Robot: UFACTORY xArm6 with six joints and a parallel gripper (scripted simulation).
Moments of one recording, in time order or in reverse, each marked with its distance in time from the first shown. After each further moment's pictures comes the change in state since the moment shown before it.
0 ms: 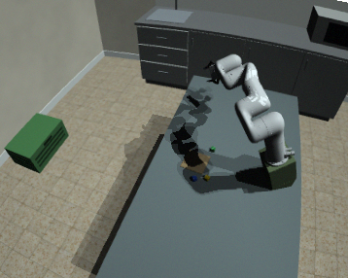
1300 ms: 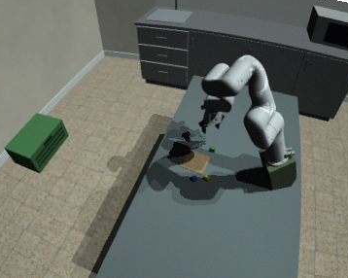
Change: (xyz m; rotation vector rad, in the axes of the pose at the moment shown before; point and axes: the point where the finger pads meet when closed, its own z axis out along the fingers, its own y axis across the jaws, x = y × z) arm -0.295 0.325 -0.178 -0.909 -0.410 -1.296
